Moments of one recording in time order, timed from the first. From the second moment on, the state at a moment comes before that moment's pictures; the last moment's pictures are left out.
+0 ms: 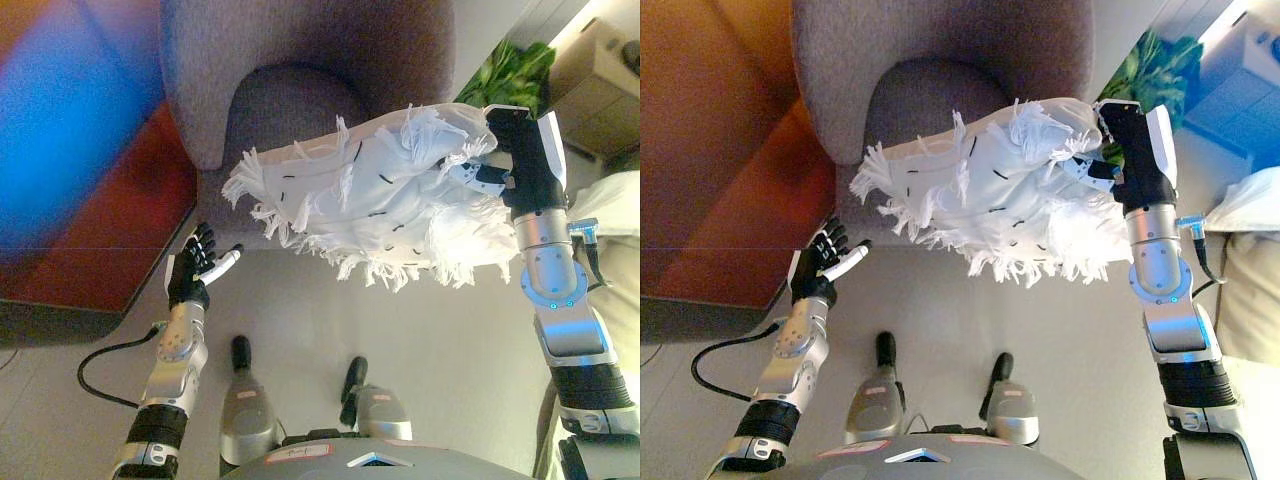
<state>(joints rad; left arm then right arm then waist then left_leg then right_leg) 0.03 0.32 -0.02 0.34 -0.33 -0.13 0.17 -0.16 -0.59 -0.02 -0.13 -0.07 -0.08 -0.13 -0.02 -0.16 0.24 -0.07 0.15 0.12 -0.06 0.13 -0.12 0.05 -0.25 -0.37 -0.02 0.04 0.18</state>
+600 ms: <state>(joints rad) 0.10 0.37 -0.08 0.35 -0.43 -0.12 0.09 -0.88 -0.86 0.45 0.72 0.12 -0.05 -0.13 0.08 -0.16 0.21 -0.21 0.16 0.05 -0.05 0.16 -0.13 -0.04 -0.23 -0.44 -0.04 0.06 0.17</state>
